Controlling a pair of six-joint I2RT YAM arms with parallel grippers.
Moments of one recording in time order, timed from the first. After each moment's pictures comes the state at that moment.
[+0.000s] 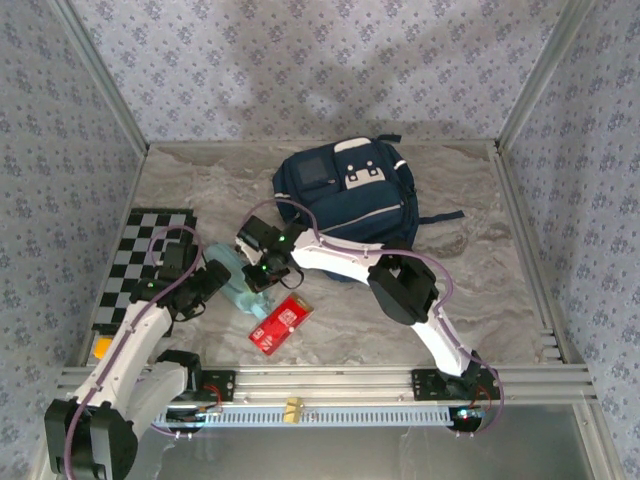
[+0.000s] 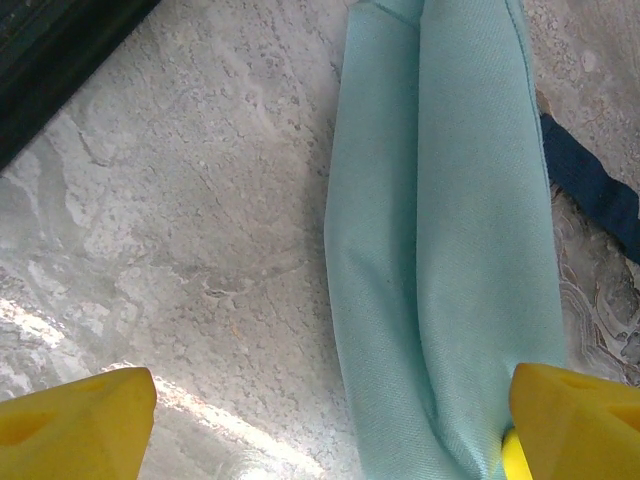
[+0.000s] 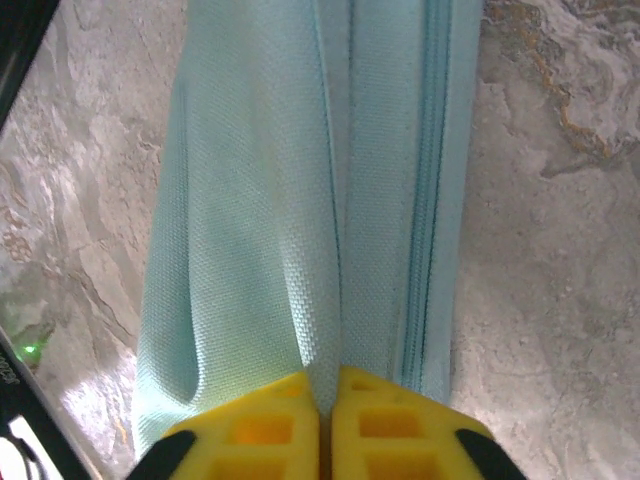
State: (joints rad) left arm -0.17 0.85 0.58 -0.79 -0.02 -0.91; right arm 1.03 2.21 1.81 -0.71 -0.28 0.37
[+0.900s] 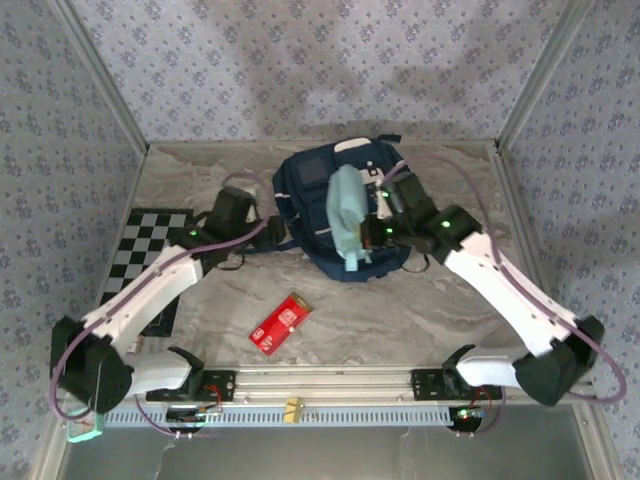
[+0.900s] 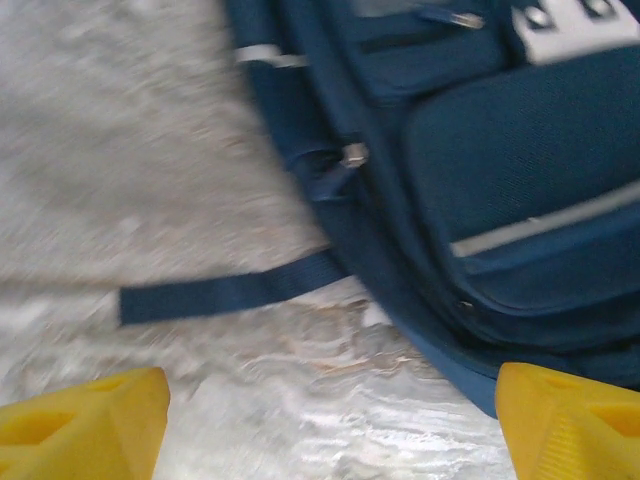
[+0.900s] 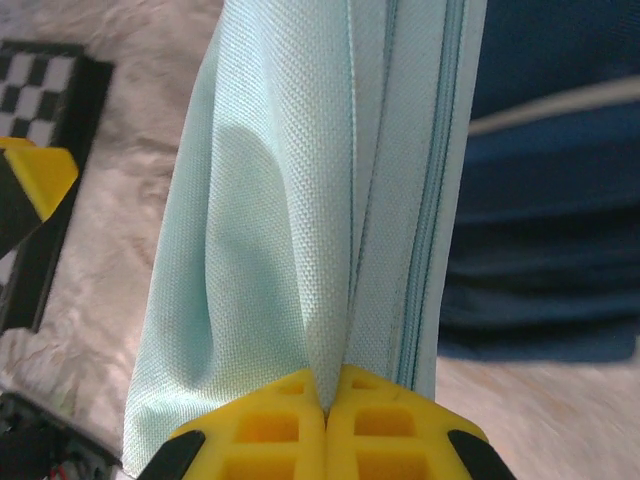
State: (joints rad) left arm -0.58 1.27 1.04 -0.54 -0.07 -0.48; right arm 0.60 1.24 1.29 -0.91 -0.09 0.52
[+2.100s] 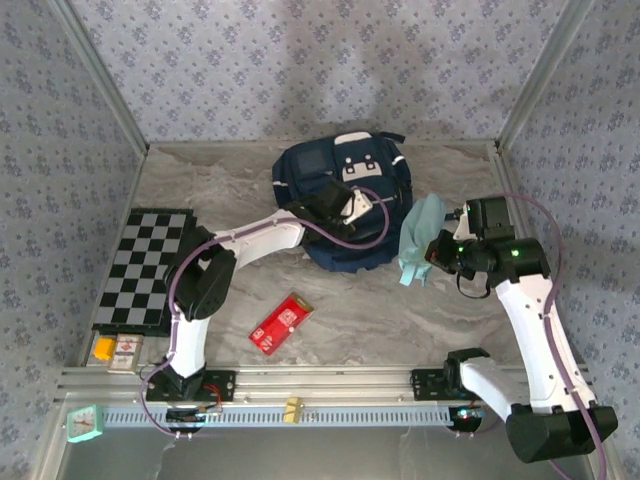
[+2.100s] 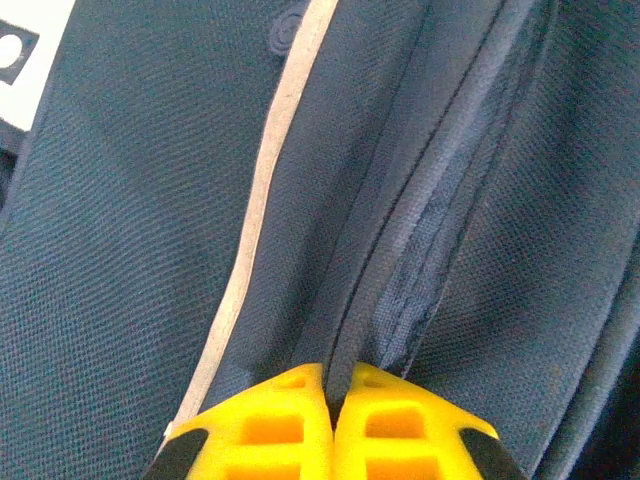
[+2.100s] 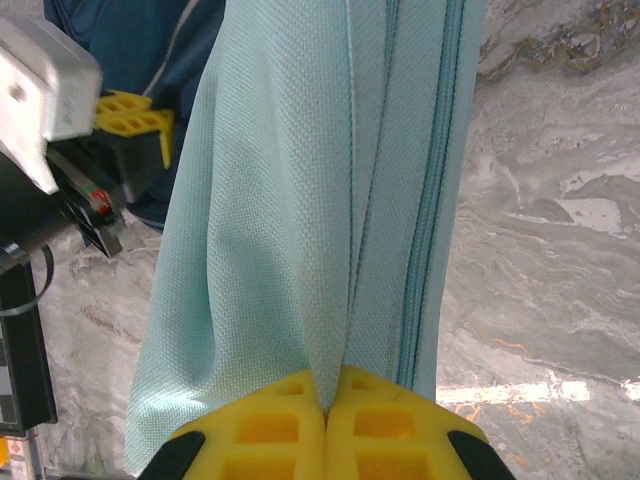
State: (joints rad) left arm -0.80 1.98 1.52 -0.36 -0.08 0.22; right arm 0.13 0.96 1.12 -1.14 -0.28 0.54
